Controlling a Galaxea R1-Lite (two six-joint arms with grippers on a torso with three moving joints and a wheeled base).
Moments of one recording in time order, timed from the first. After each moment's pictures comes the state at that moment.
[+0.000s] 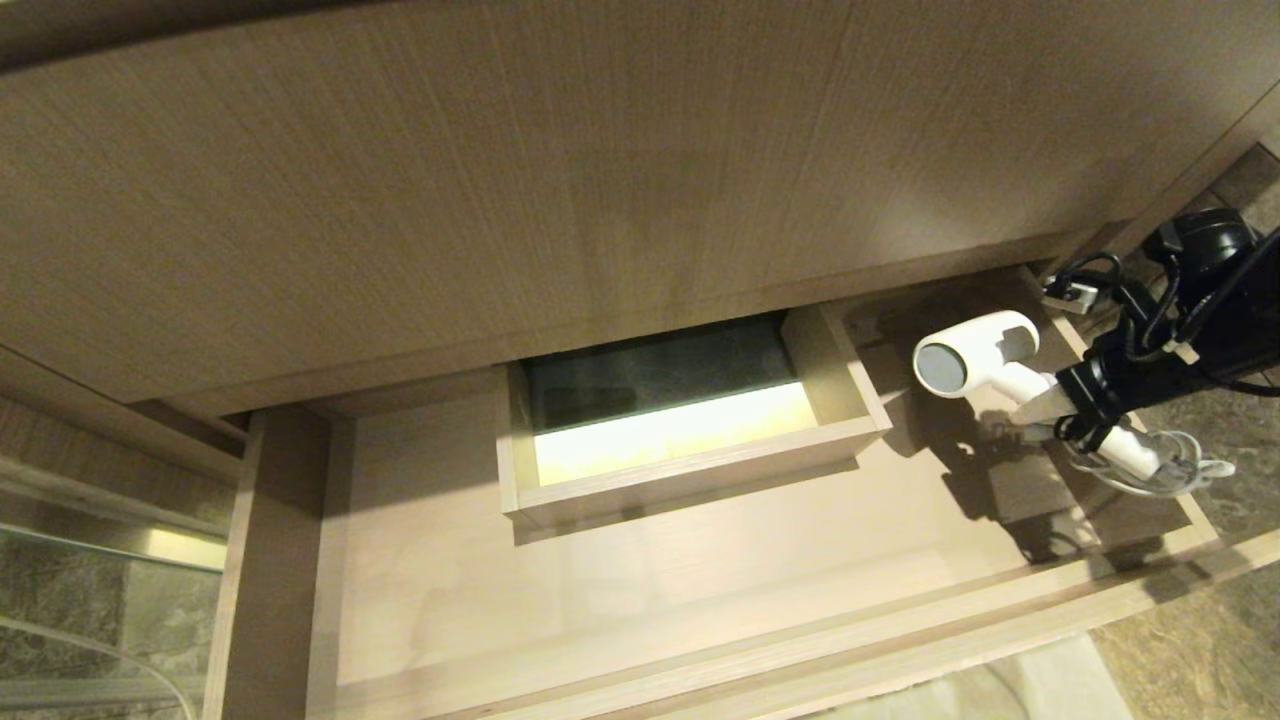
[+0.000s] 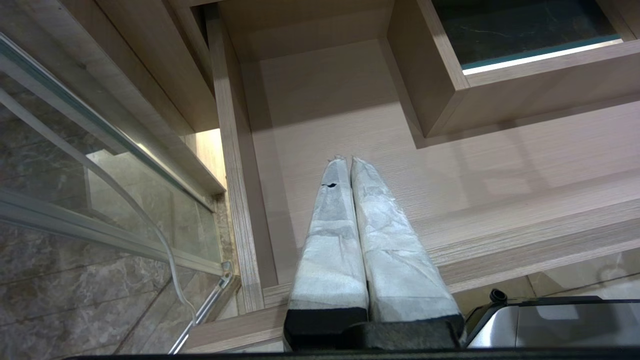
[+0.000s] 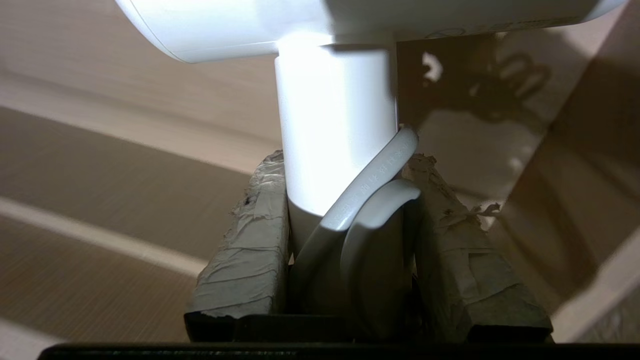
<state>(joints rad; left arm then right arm) 0.00 0.00 0.00 0.00 0.00 -0.01 -0.19 1.93 -1.54 0.58 0.38 -0.52</state>
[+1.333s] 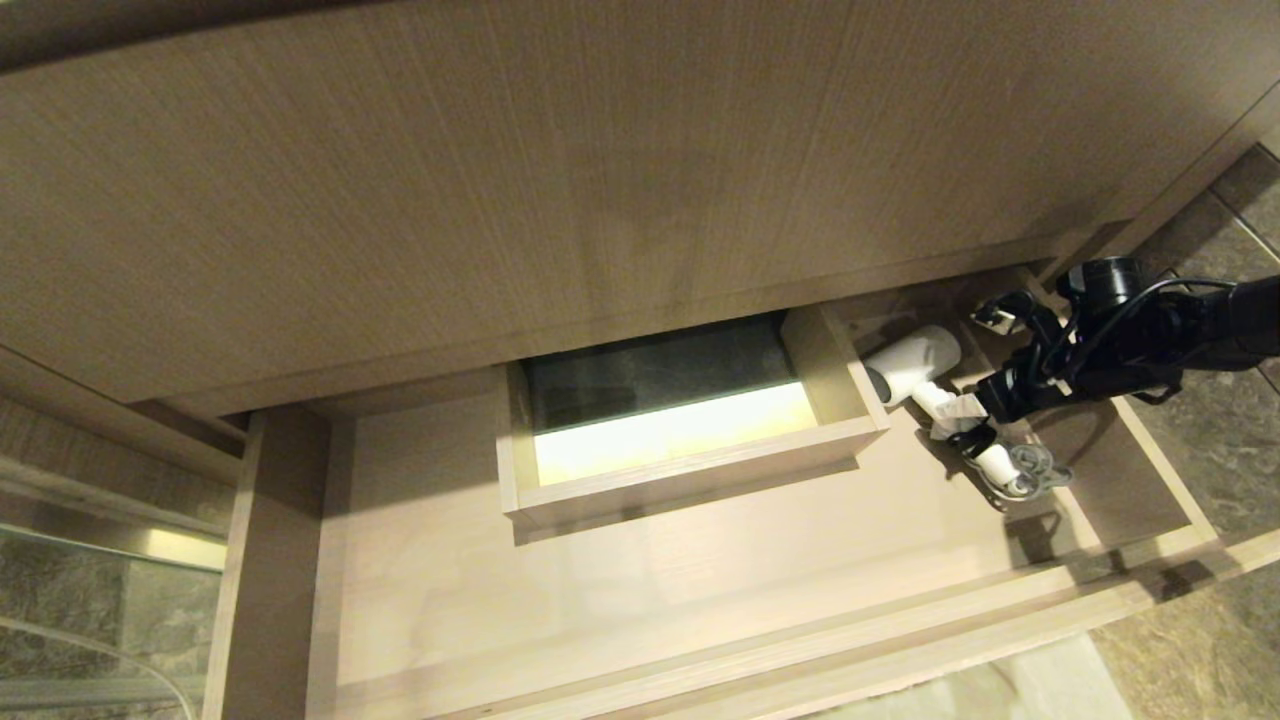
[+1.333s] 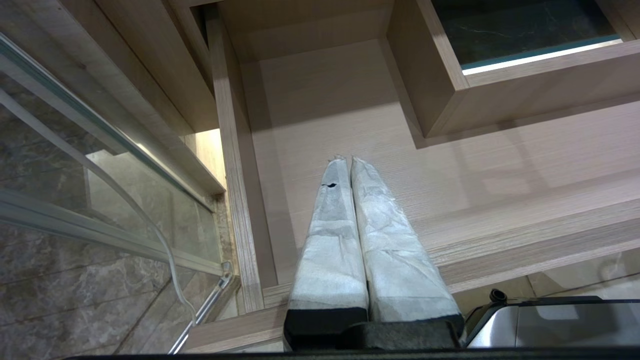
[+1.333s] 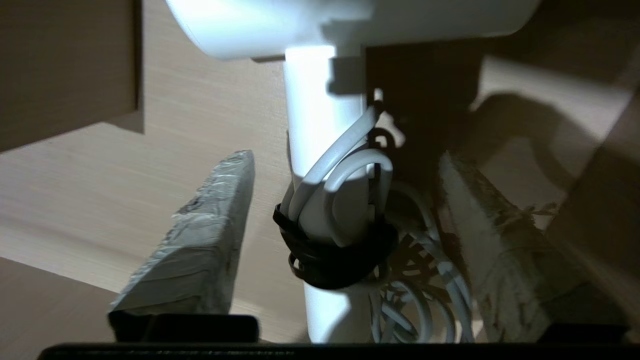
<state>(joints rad) 0.00 0.00 0.00 0.00 0.00 -0.01 -0.18 2.19 -1.59 0.20 0.38 -0.52</state>
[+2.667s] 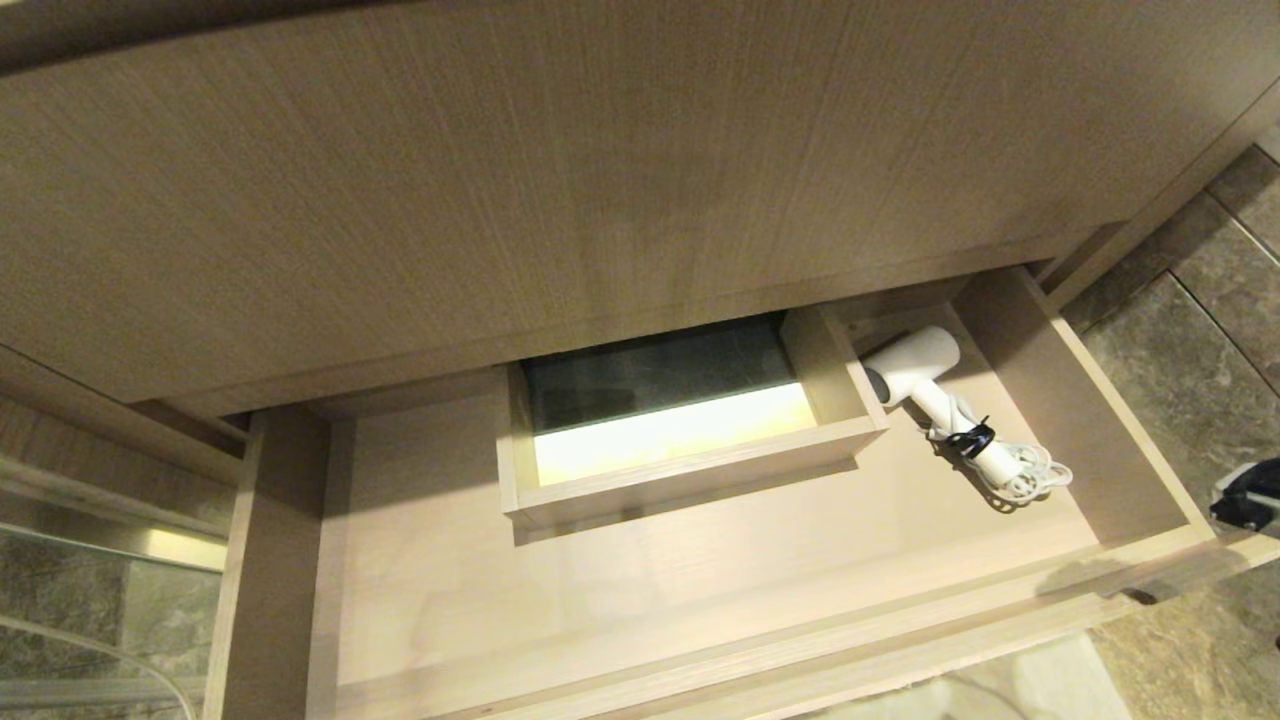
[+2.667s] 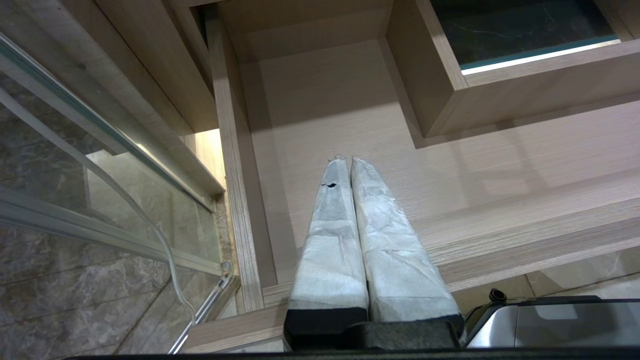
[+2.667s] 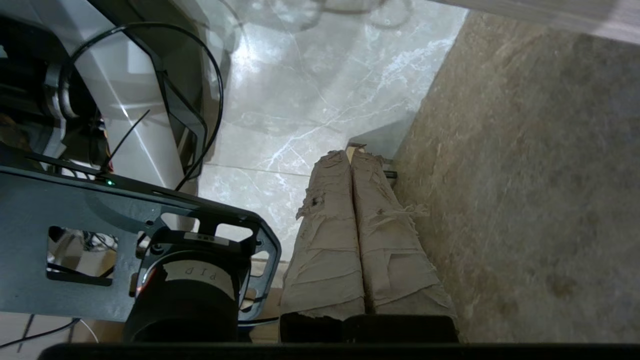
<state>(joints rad) 0.00 0.00 0.00 0.00 0.00 -0.01 -0.21 1.31 -0.83 0.70 0.00 -0.60</state>
